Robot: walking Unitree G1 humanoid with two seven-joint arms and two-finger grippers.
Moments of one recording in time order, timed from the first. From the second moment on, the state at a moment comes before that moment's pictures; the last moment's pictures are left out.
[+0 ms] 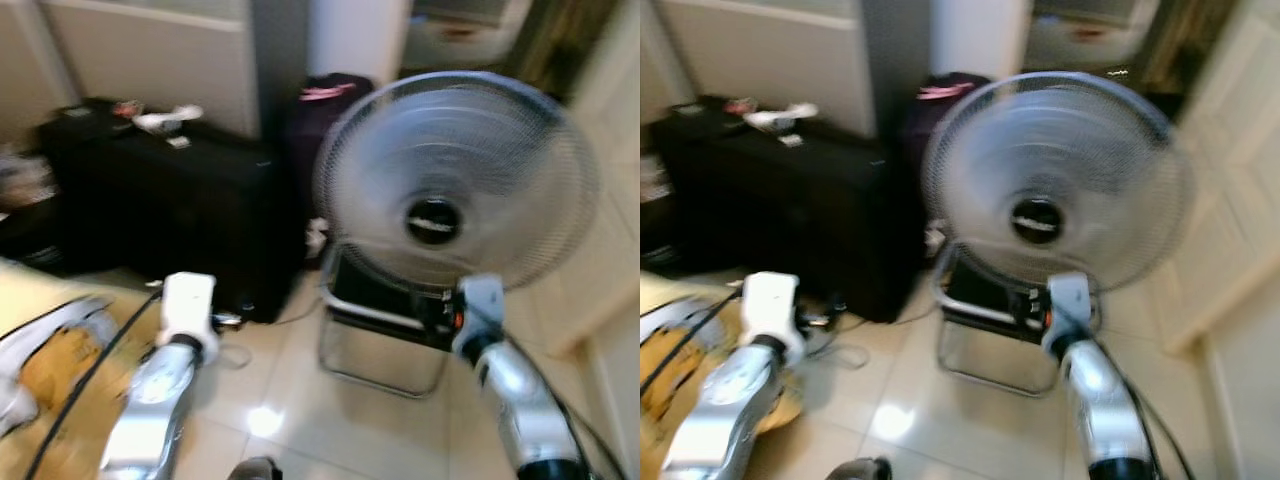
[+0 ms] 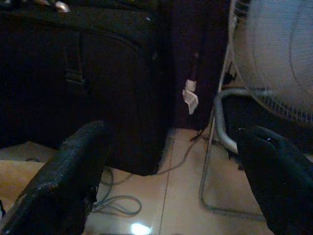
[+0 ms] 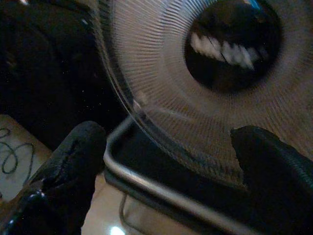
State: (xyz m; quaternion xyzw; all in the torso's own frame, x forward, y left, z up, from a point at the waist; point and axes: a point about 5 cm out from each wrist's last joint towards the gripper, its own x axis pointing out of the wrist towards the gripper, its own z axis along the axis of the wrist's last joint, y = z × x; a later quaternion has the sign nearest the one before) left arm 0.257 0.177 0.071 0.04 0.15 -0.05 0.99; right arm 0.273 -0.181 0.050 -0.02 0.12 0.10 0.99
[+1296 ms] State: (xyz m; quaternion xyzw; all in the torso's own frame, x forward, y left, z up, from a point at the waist) left arm 0.278 0.198 0.082 0.05 0.11 0.04 0.99; right arm 0.293 -0.166 0.036 0.08 0.18 0.00 0.98
